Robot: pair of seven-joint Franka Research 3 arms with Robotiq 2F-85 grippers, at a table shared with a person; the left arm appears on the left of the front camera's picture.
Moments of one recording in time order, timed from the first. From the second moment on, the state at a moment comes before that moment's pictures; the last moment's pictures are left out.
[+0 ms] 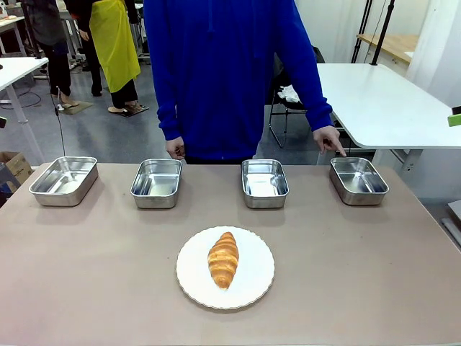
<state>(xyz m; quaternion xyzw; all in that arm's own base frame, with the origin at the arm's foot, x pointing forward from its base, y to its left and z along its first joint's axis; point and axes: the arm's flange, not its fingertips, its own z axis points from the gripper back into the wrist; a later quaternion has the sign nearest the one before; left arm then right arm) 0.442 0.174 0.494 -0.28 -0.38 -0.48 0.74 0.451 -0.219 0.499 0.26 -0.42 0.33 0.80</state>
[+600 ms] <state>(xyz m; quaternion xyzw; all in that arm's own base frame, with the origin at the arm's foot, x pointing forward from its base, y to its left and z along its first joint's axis) 0.442 0.174 0.494 -0.28 -0.38 -0.48 0.74 0.451 -0.219 0.499 0.26 -0.42 0.33 0.80</state>
